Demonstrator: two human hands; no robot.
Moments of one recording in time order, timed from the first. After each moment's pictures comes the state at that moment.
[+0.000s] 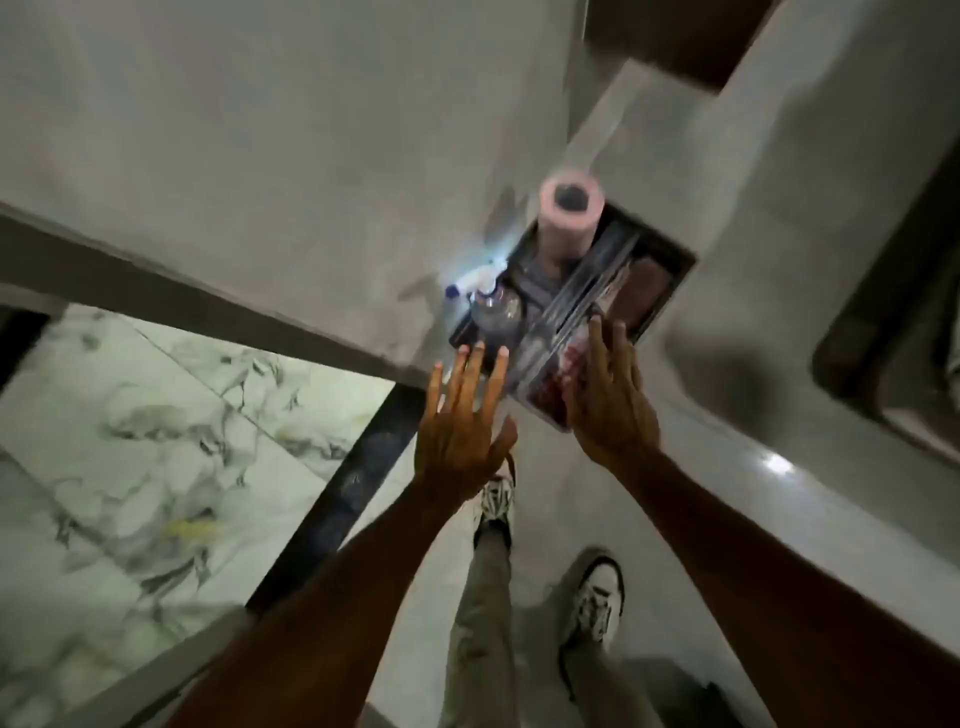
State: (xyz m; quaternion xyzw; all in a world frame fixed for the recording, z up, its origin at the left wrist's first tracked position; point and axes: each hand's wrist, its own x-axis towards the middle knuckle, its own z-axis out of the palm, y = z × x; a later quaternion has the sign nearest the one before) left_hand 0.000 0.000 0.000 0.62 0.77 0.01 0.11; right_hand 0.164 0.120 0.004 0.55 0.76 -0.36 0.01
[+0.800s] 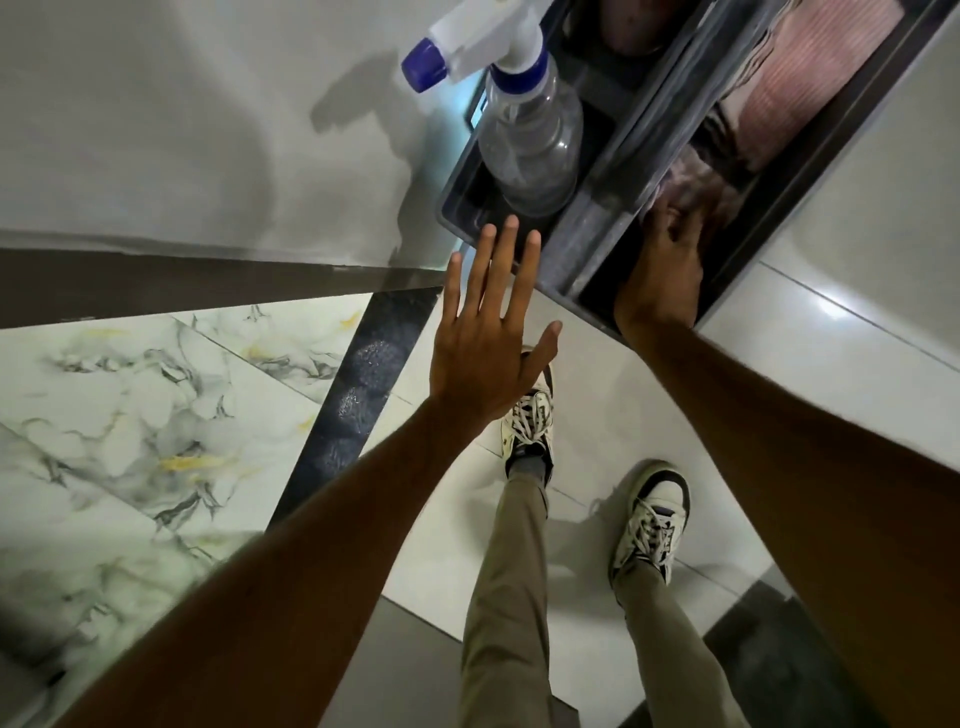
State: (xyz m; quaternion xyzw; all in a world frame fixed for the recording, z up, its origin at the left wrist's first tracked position) left_hand -0.052 0.014 -0.218 0.64 0.76 -0.02 0.10; right_hand 0.084 0.146 -0.231 0.68 0.64 -0.35 0.09
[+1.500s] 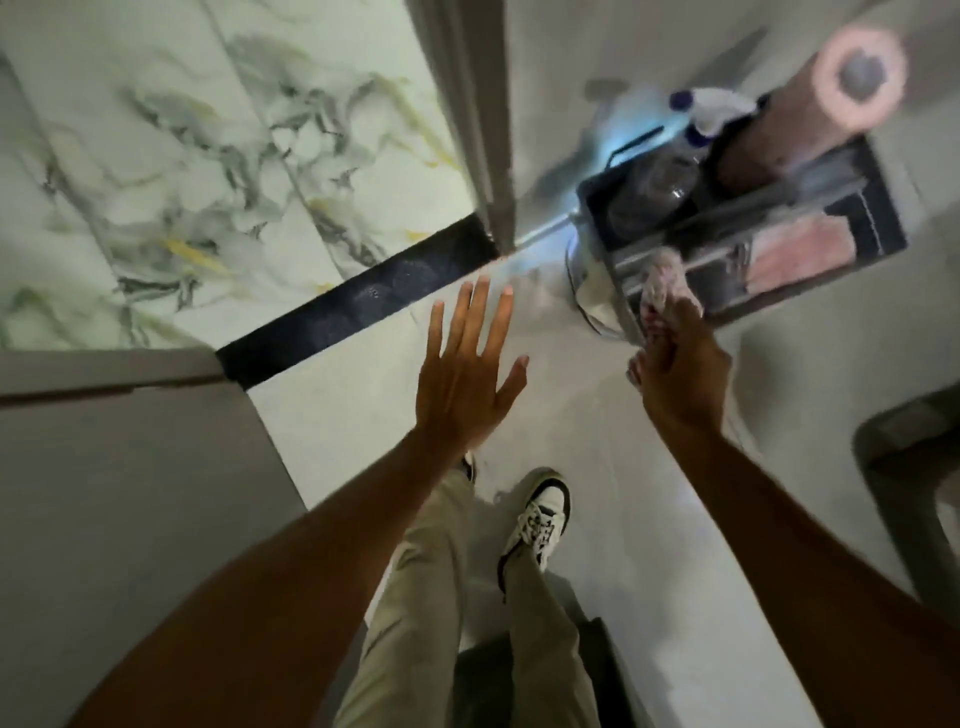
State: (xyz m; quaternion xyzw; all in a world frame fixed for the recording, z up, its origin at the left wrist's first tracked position) left_hand 0.030 -0.151 -0.060 0.39 0.91 0.06 0.11; right_hand 0.149 0.051 -0.032 0.49 0.77 -0.41 -0.01
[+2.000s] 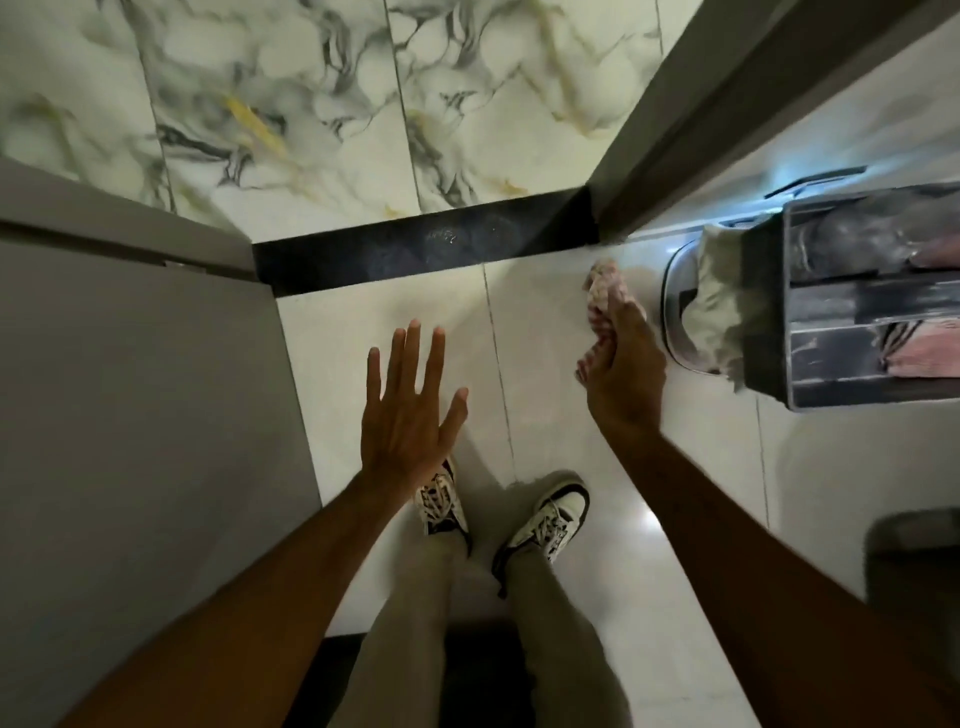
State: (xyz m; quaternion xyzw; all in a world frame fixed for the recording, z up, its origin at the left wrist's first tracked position) left_hand 0.014 -0.374 -0.113 0.16 0.95 0.03 0.26; right_hand 0.027 -0.132 -0.092 0.36 0.84 -0.39 0.12
